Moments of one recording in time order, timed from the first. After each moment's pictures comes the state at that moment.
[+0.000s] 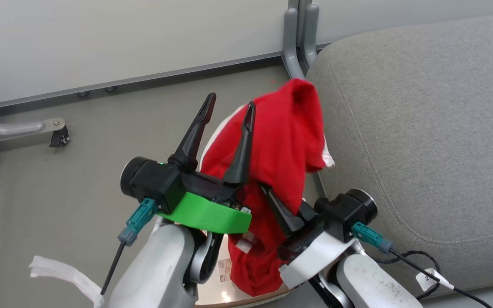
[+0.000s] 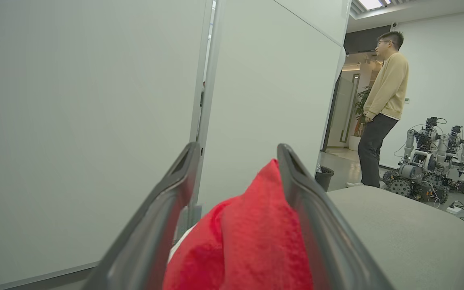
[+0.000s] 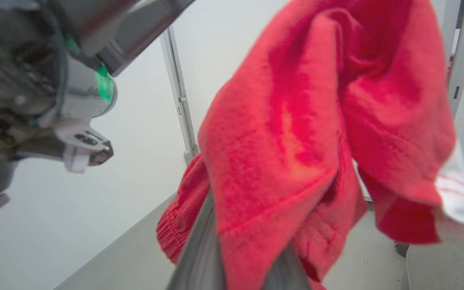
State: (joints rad) left arm -0.40 0.05 -0.54 0.05 -0.43 0.06 -0.26; right arm -0.29 -0.05 0.57 0.20 0.26 0.13 -0.26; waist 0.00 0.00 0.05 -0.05
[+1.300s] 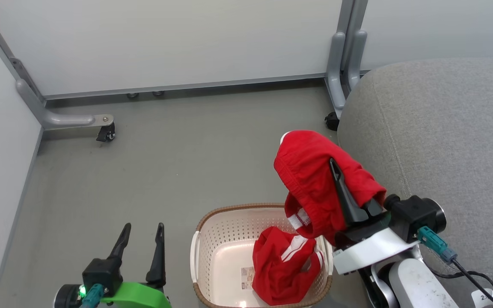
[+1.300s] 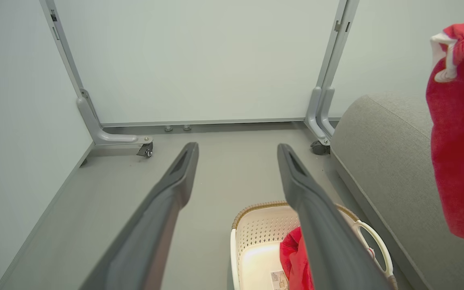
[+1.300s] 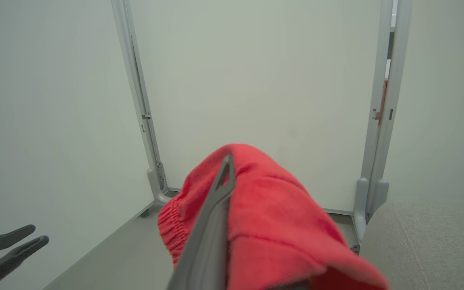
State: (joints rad) left arm -0.02 0.05 -0.14 0.32 -0.17 -0.08 -0.26; right arm -0.14 -0.05 0.27 0.10 0.16 0.13 -0.26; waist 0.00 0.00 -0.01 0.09
